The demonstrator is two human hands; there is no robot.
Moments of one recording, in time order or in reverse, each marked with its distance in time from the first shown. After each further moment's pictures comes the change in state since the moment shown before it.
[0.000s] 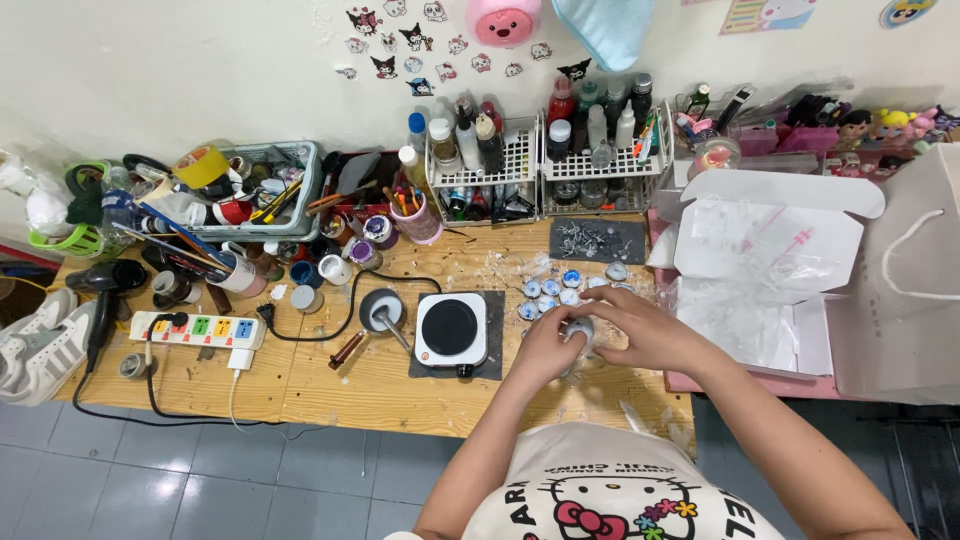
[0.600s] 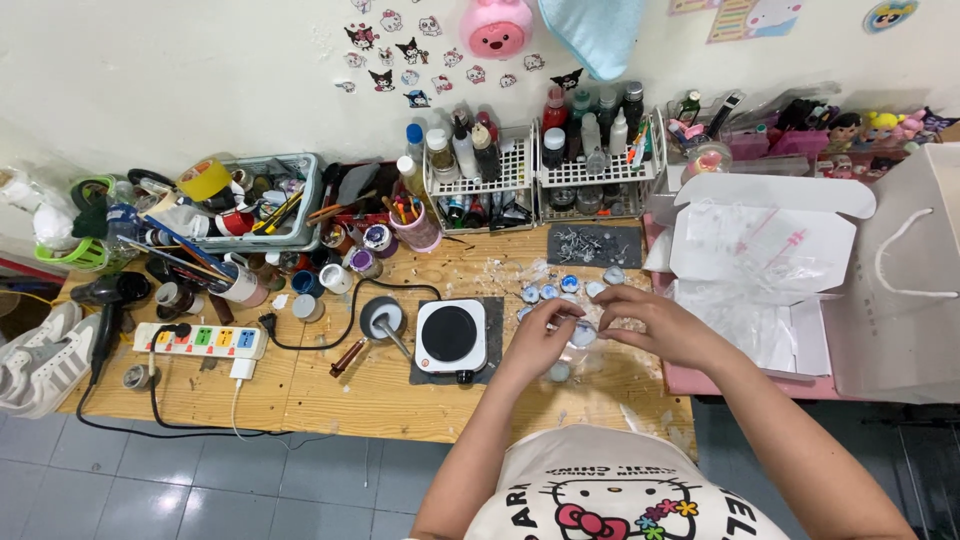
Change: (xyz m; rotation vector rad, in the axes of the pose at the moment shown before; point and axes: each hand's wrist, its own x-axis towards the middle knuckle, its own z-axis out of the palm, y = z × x) left_hand 0.008 -0.001 -0.014 -0.155 -0.024 0.160; right_hand -0.015 0.009 -0.013 0.018 0.072 0.089
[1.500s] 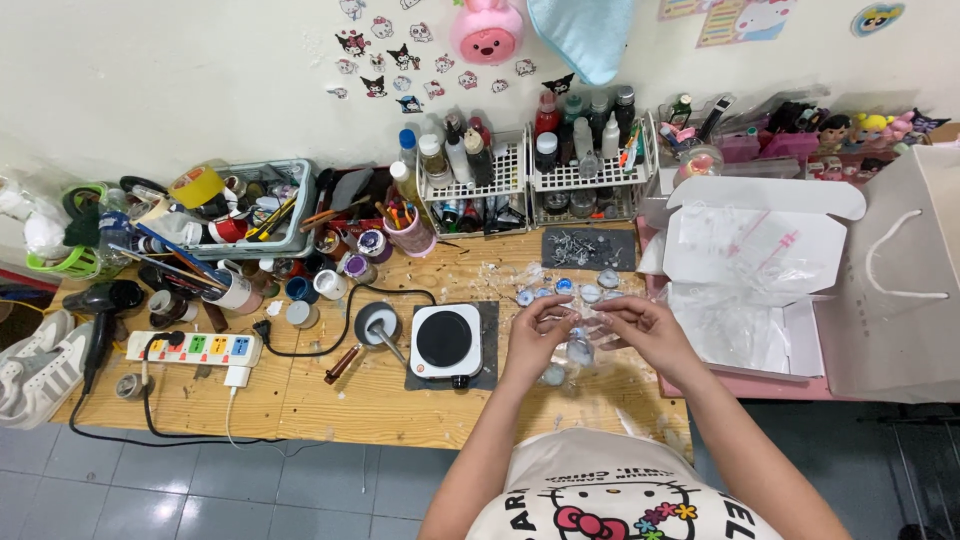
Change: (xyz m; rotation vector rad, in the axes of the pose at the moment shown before) left_hand 0.009 -0.019 0.019 -0.517 0.123 -0.115; right_hand -0.013 0.041 0.060 1.077 0.367 0.403
